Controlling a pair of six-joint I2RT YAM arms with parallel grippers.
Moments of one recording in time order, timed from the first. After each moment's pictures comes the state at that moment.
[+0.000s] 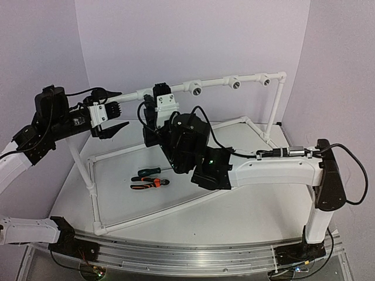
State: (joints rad) left arm -0.57 0.95 1.08 -0.24 0.31 1.06; right arm 1.27 1.92 1.61 0.48 0.77 -0.08
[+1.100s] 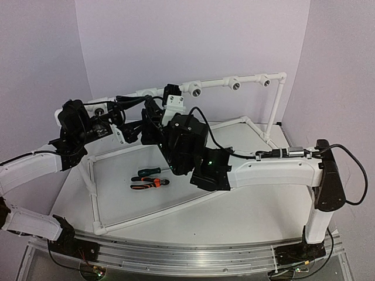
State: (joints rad) left arm -0.57 1.17 0.85 0.53 0.61 1.33; right arm 1.28 1.93 1.62 0.46 0.79 0.28
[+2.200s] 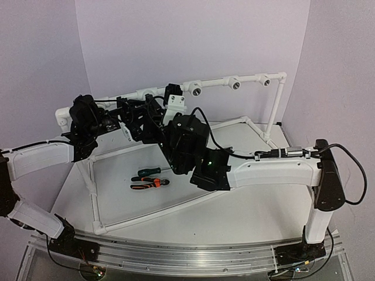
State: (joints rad) left arm -0.55 1.33 0.93 0.65 0.72 1.41; right arm 1.27 1.93 1.61 0.50 0.77 0.27
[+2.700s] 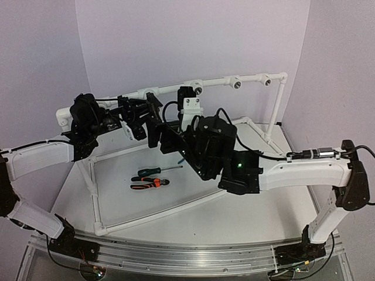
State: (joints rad) left arm -0.56 1.33 0.95 0.62 0.70 1.41; right arm 1.29 1.71 1.39 0.41 0.70 0.20
